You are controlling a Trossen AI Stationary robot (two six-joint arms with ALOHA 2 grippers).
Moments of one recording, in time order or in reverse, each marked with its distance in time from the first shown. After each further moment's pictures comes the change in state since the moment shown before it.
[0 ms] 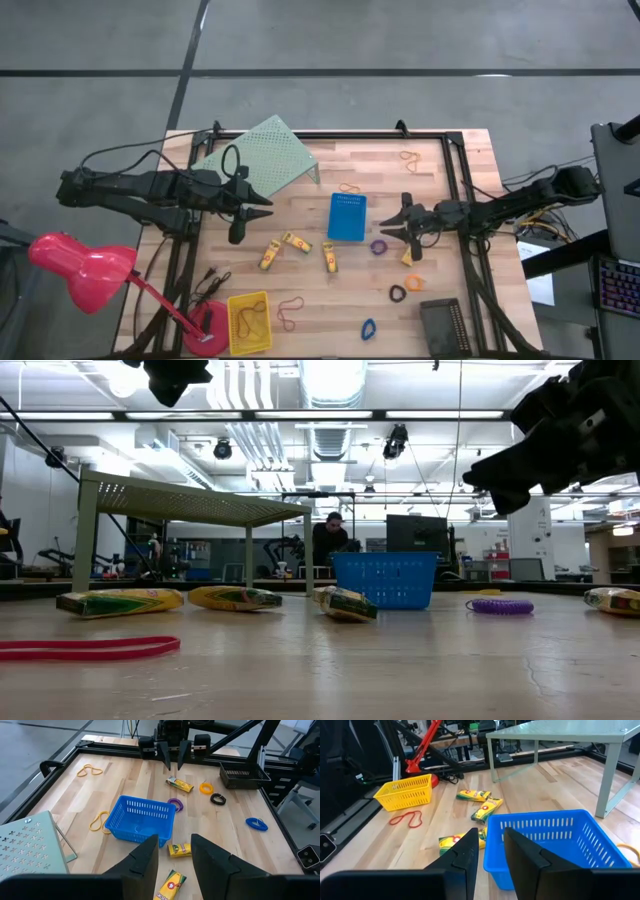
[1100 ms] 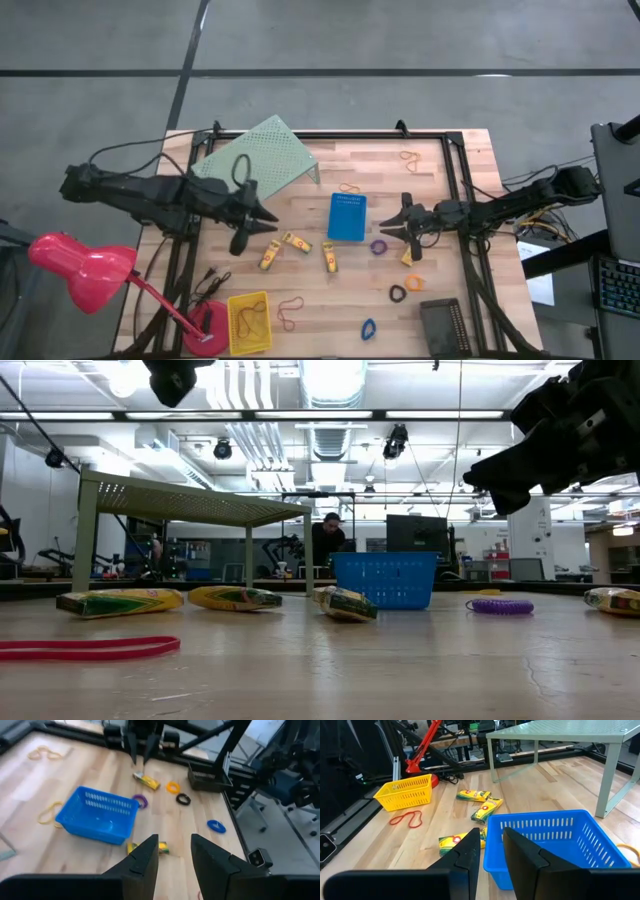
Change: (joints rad) left arm -0.076 0.083 0.005 0.074 0.094 -0.174; right arm 0.000 0.000 0.000 0.000 -0.002 -0.001
